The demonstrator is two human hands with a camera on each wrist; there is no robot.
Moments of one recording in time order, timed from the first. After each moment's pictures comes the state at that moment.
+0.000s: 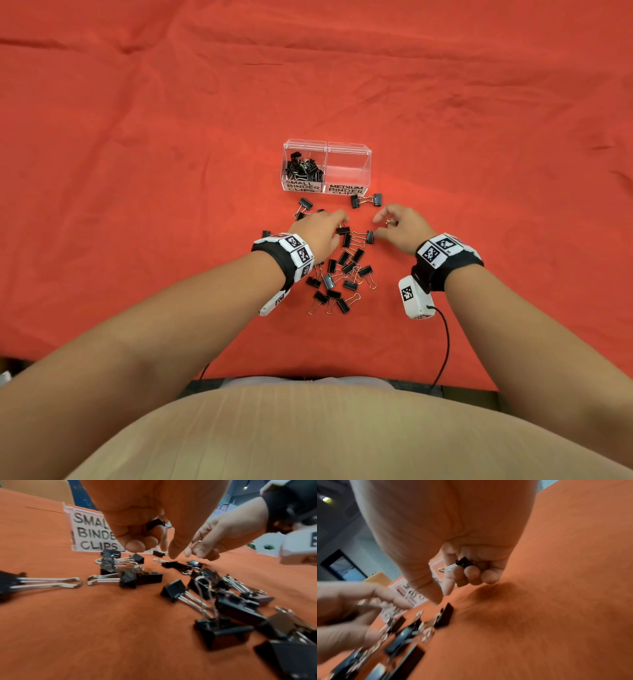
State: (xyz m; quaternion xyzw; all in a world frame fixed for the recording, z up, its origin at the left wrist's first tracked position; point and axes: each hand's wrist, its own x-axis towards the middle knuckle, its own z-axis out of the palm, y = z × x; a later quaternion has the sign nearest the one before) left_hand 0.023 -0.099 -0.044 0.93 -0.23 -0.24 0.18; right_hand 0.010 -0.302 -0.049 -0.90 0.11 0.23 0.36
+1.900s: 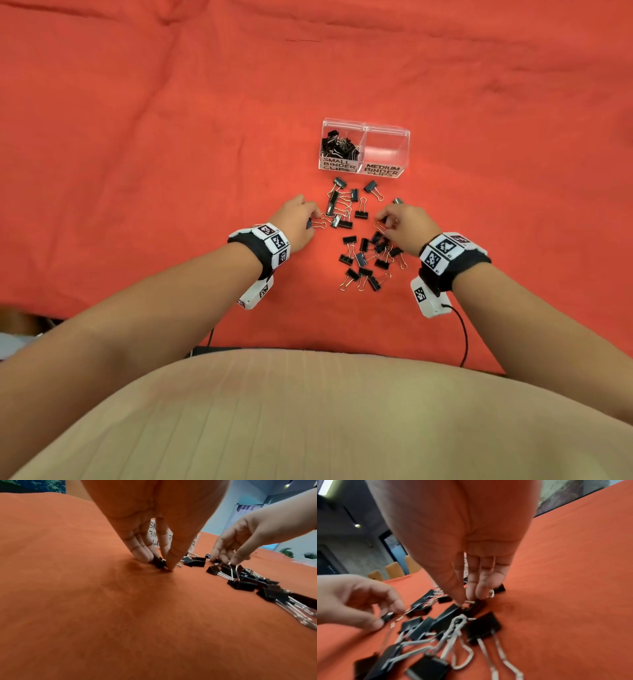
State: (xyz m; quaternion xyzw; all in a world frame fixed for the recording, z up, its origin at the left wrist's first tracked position) left_hand 0.008 0.002 -0.059 0.93 -0.14 -0.25 0.23; right_hand -0.019 -0.240 -0.034 -0.93 0.03 0.26 0.25
